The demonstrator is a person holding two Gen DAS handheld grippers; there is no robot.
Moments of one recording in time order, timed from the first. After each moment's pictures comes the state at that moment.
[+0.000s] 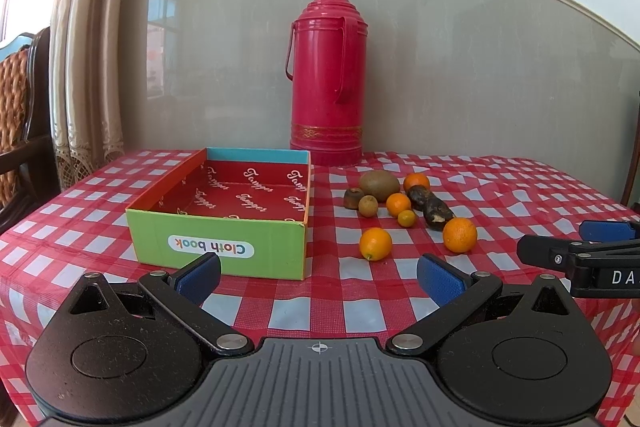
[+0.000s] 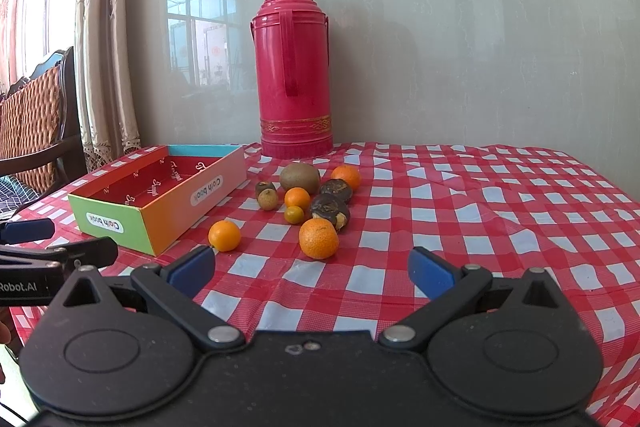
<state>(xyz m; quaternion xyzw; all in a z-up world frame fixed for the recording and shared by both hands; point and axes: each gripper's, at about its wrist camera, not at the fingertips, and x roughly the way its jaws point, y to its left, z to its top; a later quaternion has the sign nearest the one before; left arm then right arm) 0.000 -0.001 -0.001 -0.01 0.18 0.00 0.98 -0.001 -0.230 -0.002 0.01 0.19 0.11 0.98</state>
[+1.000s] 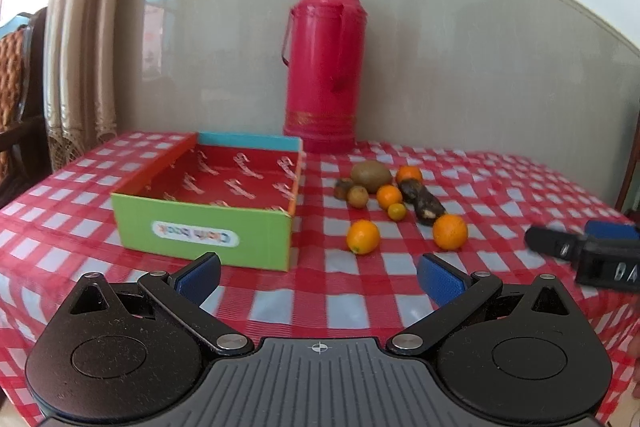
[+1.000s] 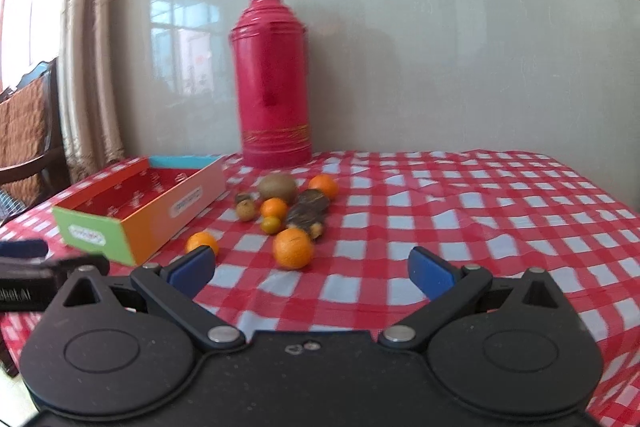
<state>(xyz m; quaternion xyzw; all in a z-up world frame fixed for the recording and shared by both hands) 0.011 -0.013 -0.003 -0.02 0.20 -0.01 0.98 -0.002 -0.245 -0.001 0.02 0.17 0.08 0.98</state>
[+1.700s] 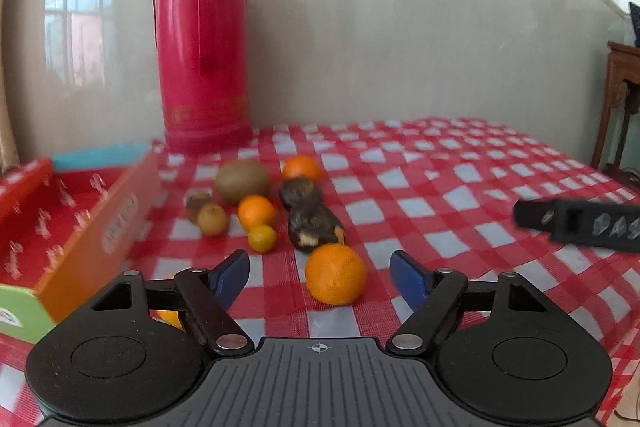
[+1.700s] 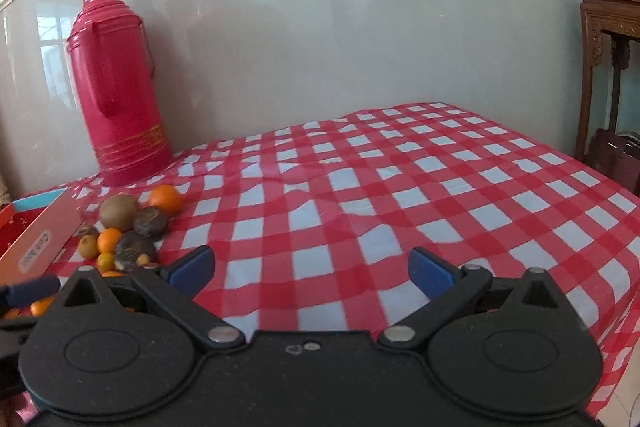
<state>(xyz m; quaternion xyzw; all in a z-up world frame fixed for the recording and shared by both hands) 0.122 -0.141 -0.021 0.03 0.24 -0.08 0.97 0.072 -0.327 -0.021 0.10 0.22 -0.08 0.97</state>
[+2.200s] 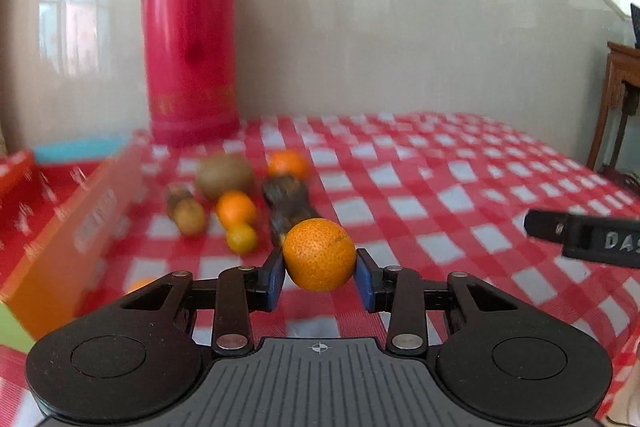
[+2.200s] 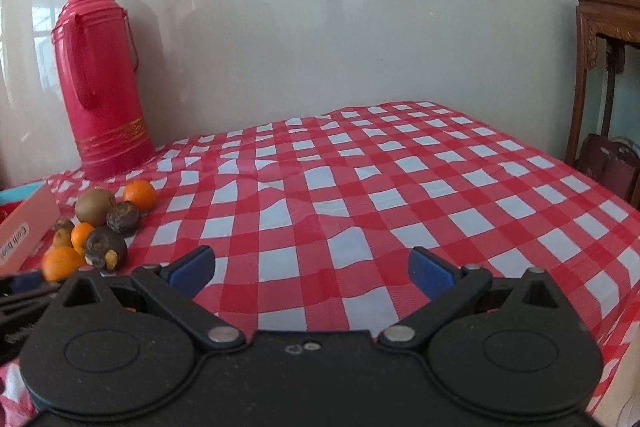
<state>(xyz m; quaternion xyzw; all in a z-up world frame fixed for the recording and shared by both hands) 0.127 -0.144 -0.019 0.03 0.23 -0.09 0.97 0.077 -0.341 -0.026 0.09 0.23 -0.09 0.96</state>
